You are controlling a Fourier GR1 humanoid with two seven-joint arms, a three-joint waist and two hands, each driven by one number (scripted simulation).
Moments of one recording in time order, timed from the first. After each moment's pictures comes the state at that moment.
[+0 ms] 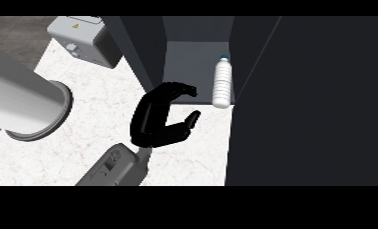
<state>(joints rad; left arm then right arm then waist) -0.36 0.13 -0.56 -1.32 0.61 0.22 -0.50 0.99 -0.22 0.26 -2.48 -0.06 0.41 -0.27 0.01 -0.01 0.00</state>
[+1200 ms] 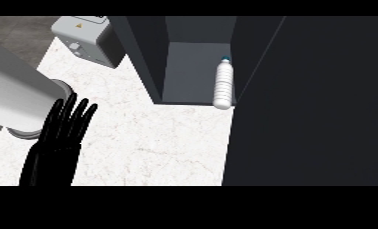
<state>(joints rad) 0.15 0.49 -0.35 -1.78 0.80 0.08 -0.50 0.90 -0.45 0.58 -2.50 0.03 0.53 -0.22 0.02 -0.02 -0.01</state>
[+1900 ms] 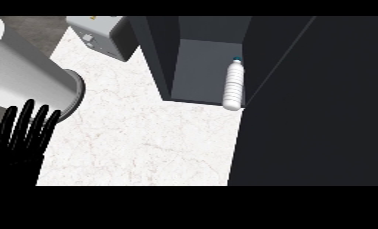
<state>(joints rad) 0.27 0.62 -0.22 -1.84 0.91 -0.07 -0.49 0.79 -0.43 0.65 -2.49 0.03 0.42 -0.12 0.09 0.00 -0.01</state>
